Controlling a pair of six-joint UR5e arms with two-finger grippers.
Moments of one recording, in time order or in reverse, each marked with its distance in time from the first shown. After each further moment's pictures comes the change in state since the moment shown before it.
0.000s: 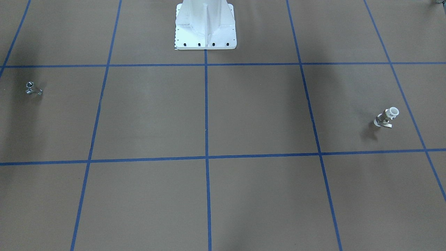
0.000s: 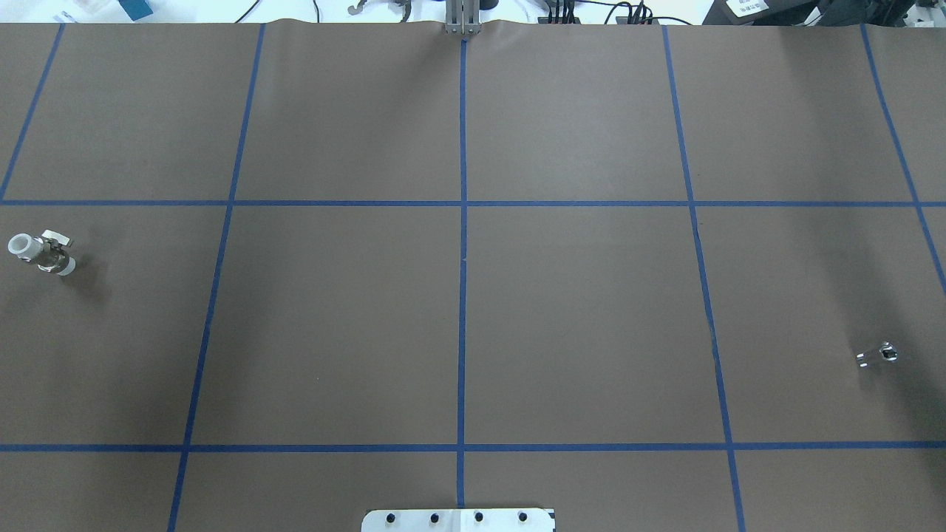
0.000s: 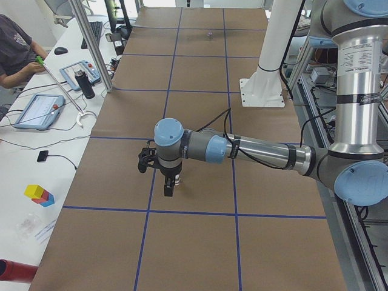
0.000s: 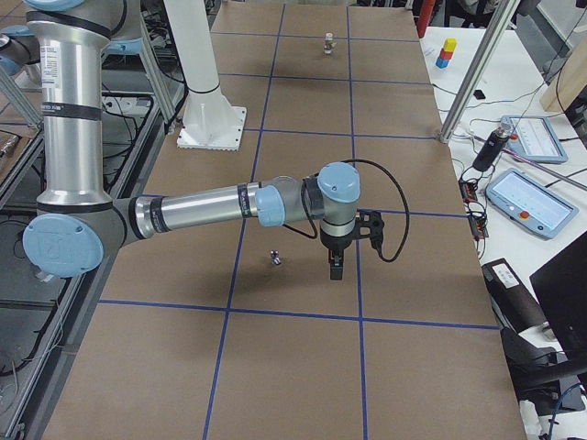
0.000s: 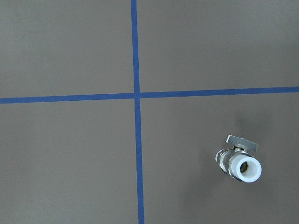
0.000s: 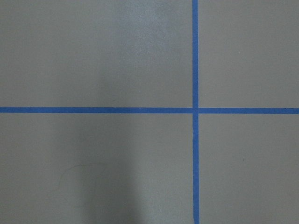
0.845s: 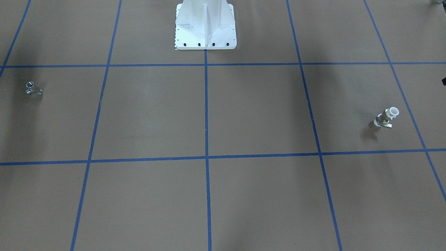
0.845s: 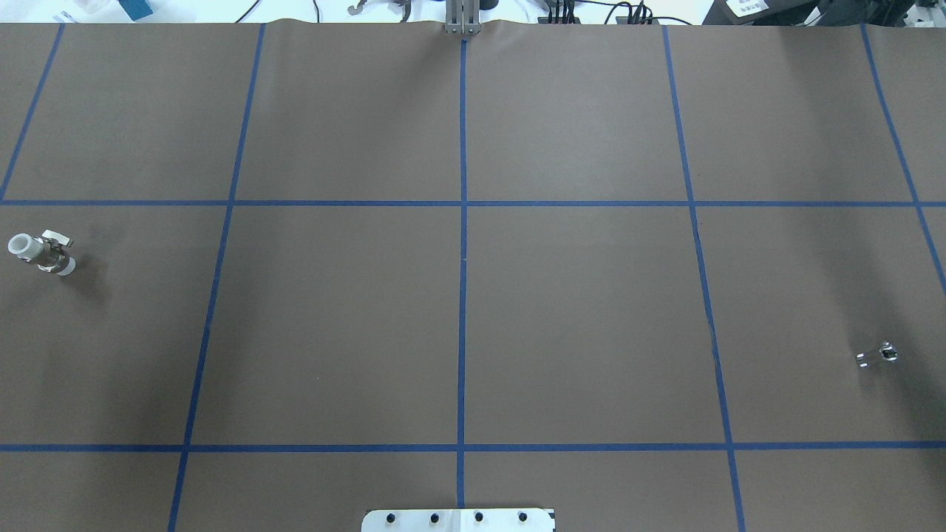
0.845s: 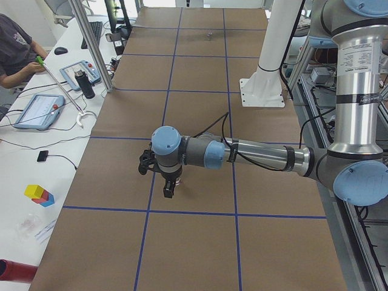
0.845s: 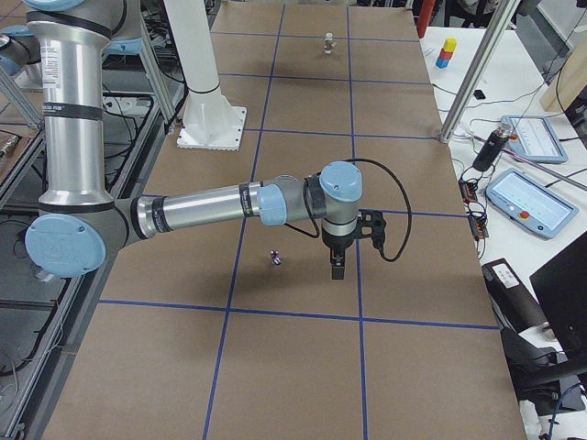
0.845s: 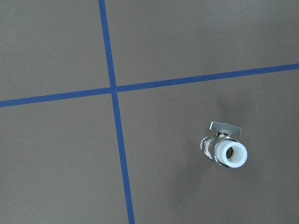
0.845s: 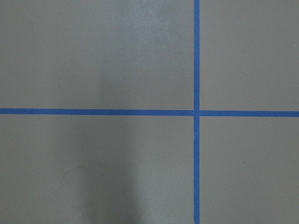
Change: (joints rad) left arm -0.012 -0.011 0.047 0.009 -0.063 0.065; right arm 0.003 0.010 -0.005 -0.013 -0.008 -0.001
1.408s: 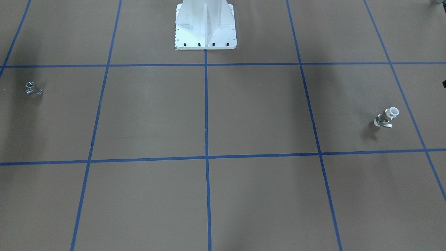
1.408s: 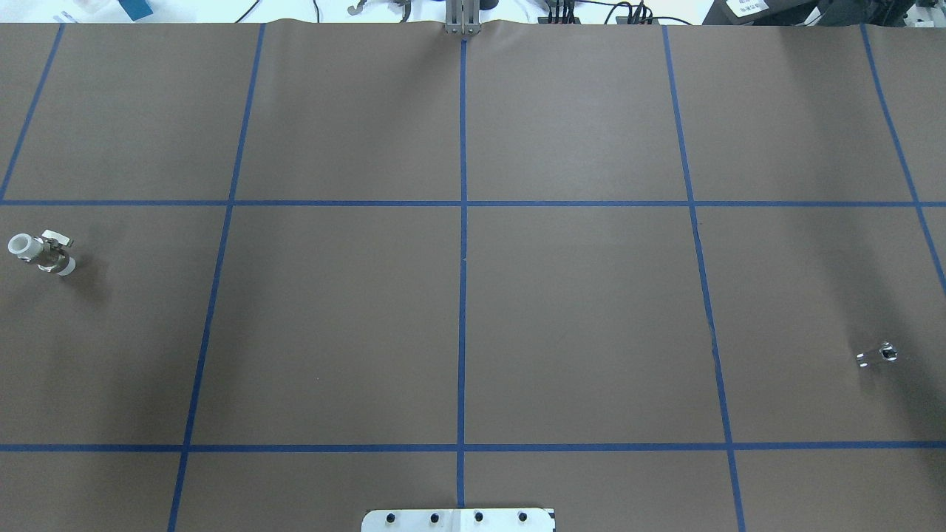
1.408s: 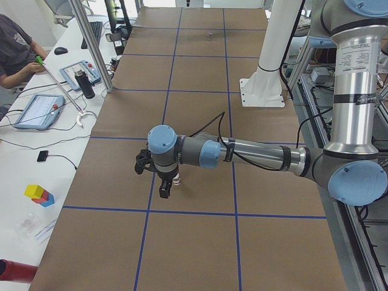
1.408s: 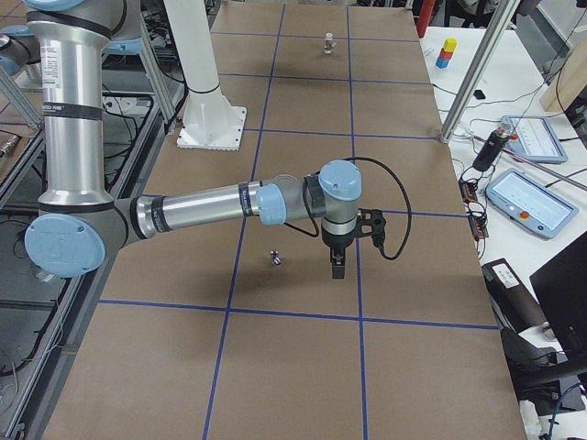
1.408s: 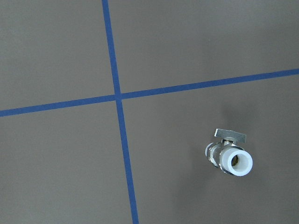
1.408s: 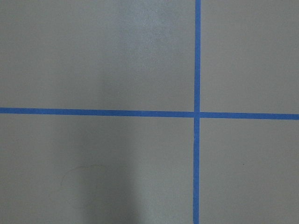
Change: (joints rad) left arm 0.003 -0.015 0.016 -0.001 -0.018 0.073; right arm 0.000 -0.002 0.004 0.005 -0.001 -0.008
